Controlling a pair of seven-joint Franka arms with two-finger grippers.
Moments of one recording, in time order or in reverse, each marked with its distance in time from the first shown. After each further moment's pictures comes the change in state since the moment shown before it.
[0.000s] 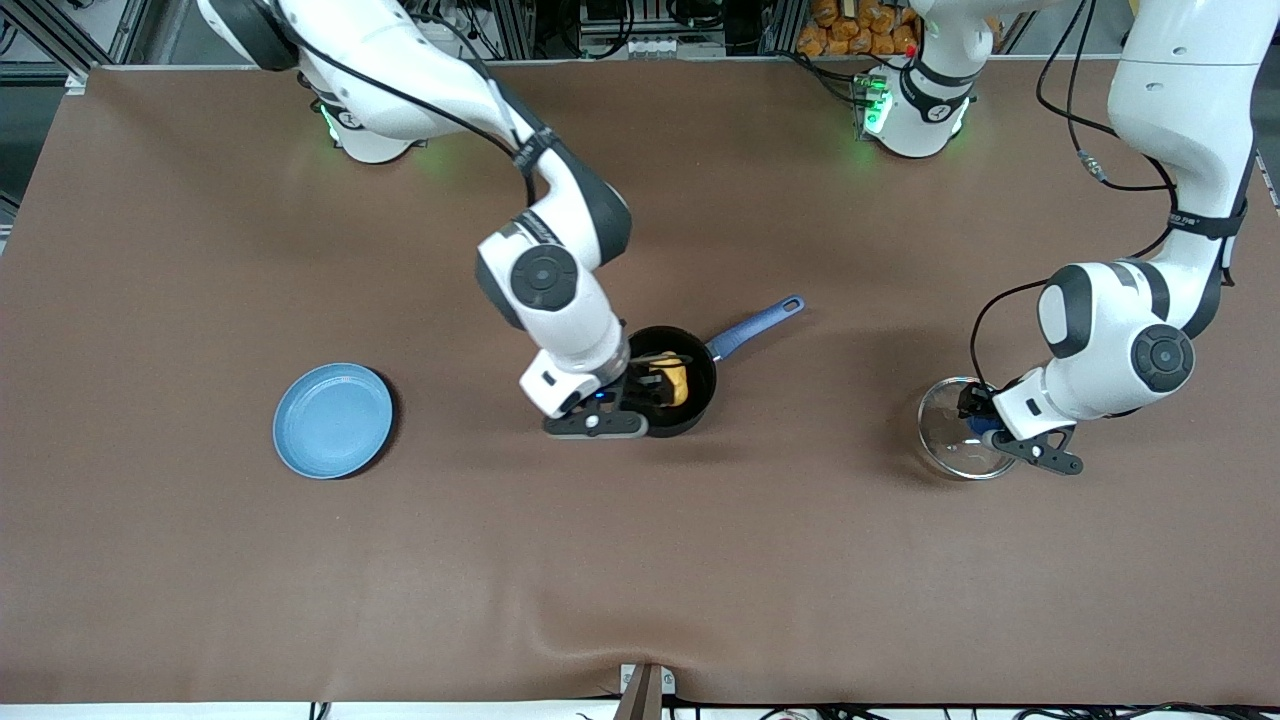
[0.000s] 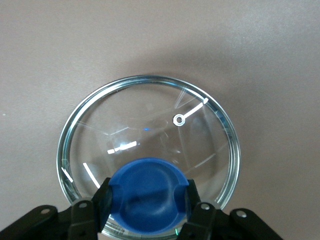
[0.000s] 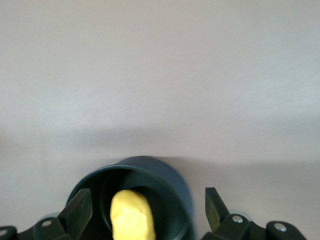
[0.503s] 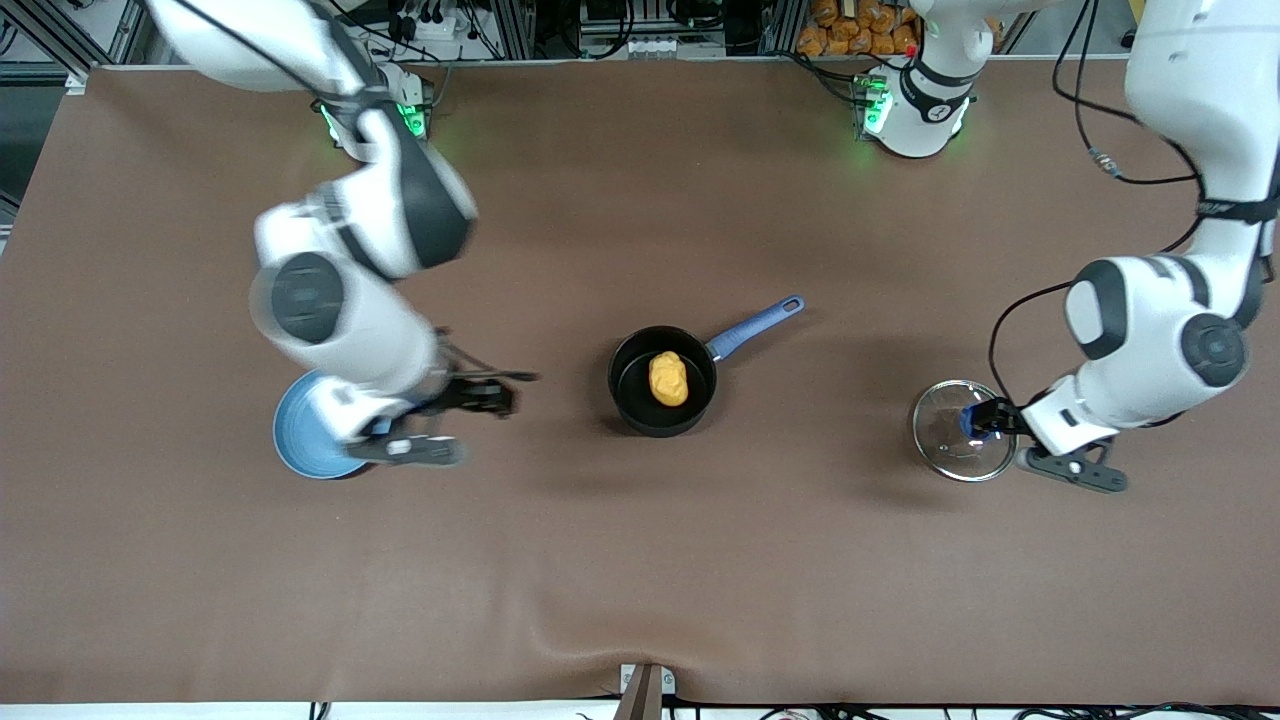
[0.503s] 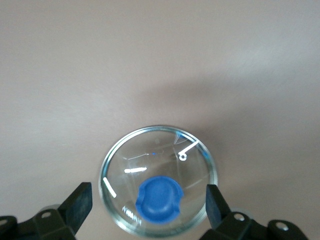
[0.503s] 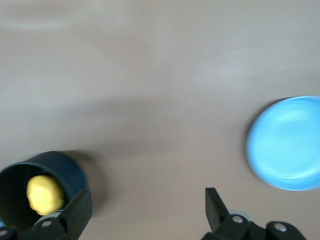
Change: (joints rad) left arm -0.003 -0.092 -0.008 0.154 -0.025 -0.124 -0.109; right arm -0.293 -0.214 -0.011 0.007 -0.001 -0.432 -0.217
